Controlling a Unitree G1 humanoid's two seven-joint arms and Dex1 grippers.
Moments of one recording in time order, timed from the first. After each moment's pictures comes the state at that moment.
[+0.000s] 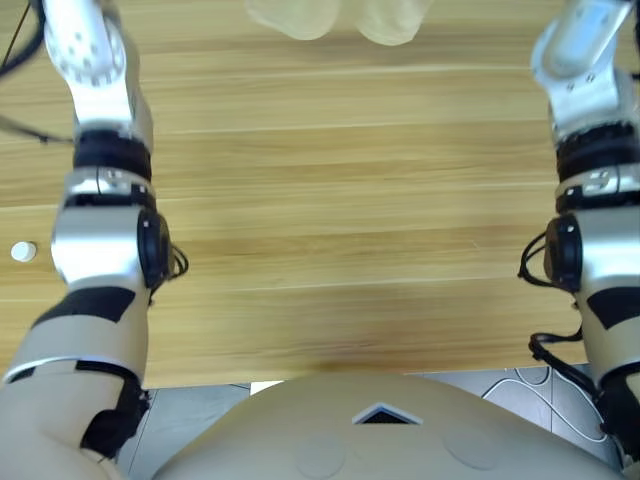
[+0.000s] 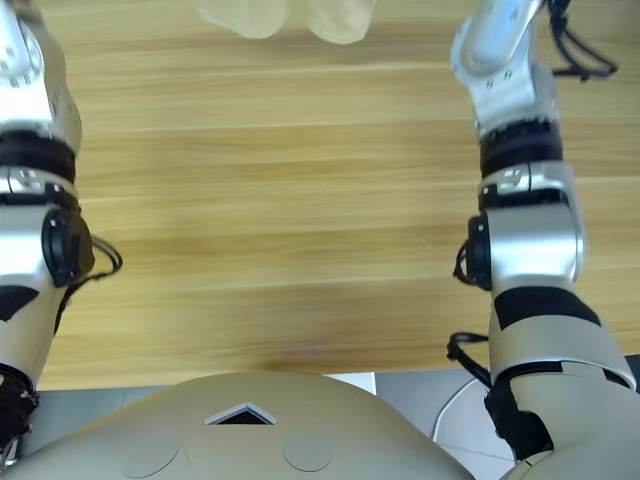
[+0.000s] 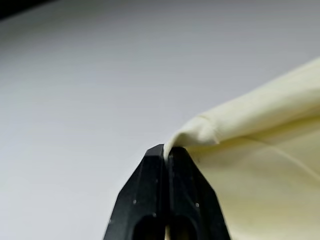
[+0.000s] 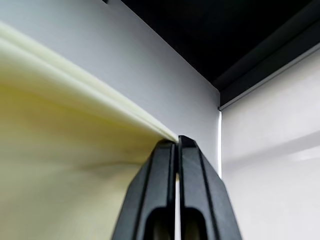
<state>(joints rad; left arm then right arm) -0.80 0.45 0.10 1.01 -0.12 -0.88 0.01 -0.85 -0.49 0.13 0.87 -0.42 -0.87 -0.80</state>
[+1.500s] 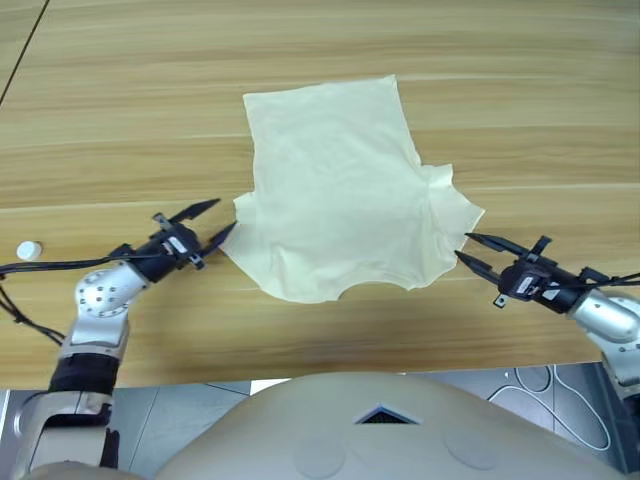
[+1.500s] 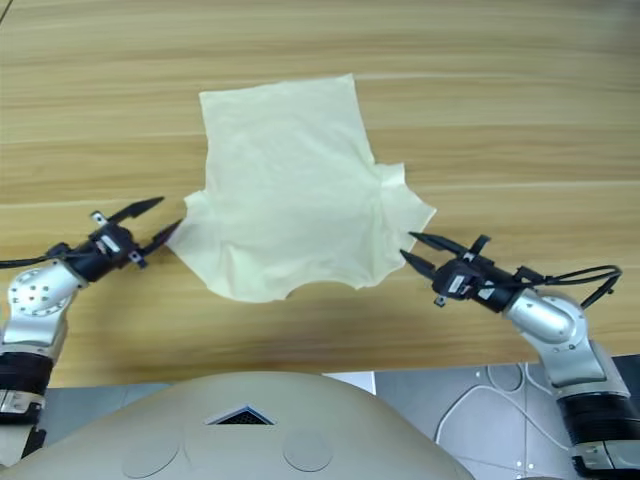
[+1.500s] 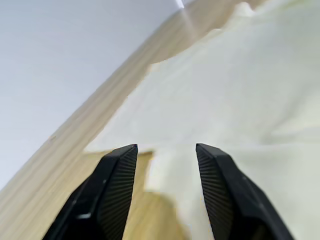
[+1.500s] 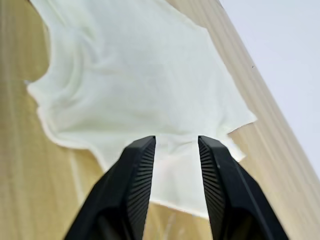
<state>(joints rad) 0.14 0.68 -0.09 0.23 -0.02 -0.66 -0.67 0.36 -0.88 0.02 0.08 0.00 -0.70 0.60</state>
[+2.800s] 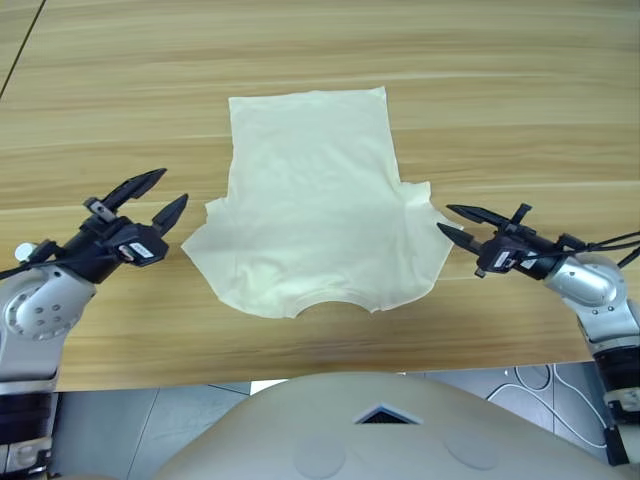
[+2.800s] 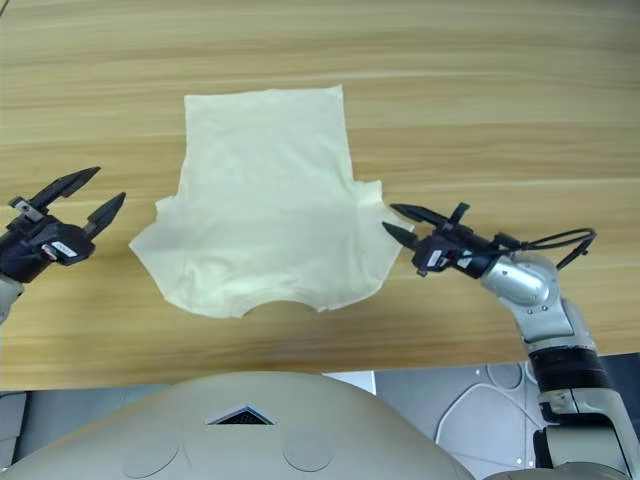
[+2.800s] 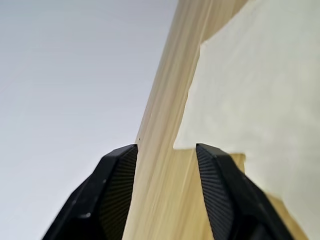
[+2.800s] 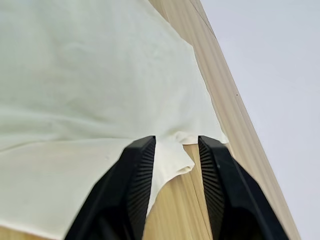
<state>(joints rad) 0.46 0.89 0.26 -0.12 0.30 -0.56 -0.43 0.10 -0.79 0.09 0.19 -0.11 -0.78 0.60</state>
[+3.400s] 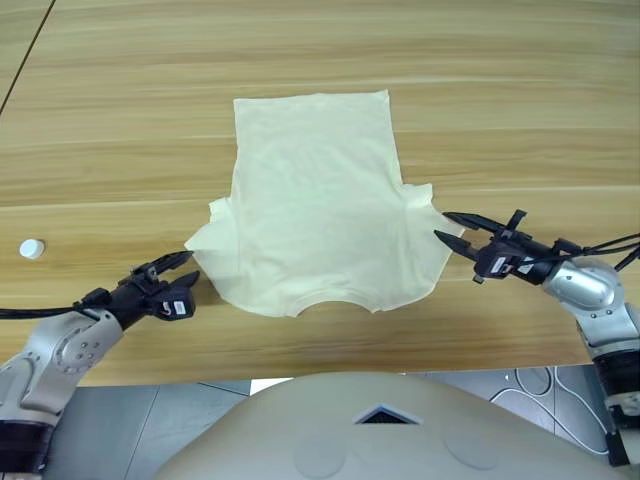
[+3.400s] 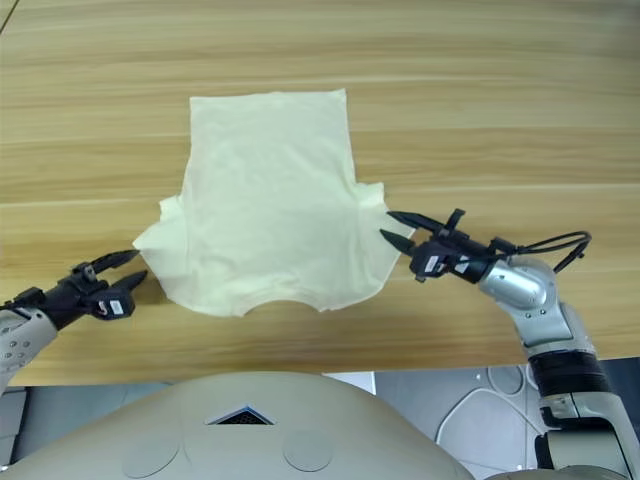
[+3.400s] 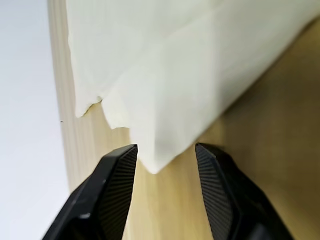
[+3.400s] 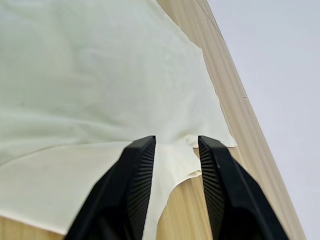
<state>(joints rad) 0.48 0.91 0.08 -0.04 0.60 -0.51 -0.38 0.16 -0.81 0.07 0.16 -0.11 -0.77 0.61</state>
